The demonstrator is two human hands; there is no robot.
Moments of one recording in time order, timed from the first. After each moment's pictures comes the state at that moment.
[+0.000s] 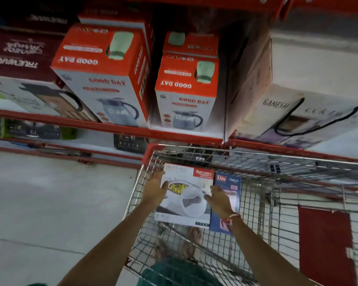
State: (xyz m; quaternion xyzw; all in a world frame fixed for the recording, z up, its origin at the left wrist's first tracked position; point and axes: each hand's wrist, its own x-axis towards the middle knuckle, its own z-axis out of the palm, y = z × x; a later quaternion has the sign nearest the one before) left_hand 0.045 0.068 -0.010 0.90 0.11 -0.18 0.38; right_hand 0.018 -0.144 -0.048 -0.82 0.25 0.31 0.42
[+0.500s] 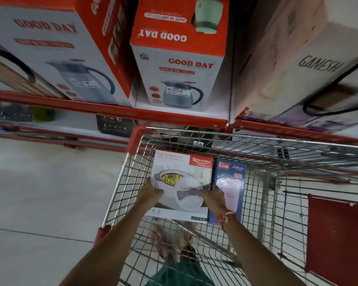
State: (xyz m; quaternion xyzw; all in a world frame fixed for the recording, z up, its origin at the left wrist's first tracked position) left_hand 0.029 0.066 -0.093 0.81 0.27 -0.36 0.37; right_hand 0.007 -0.139 -0.116 -0.75 0.36 0.33 0.44
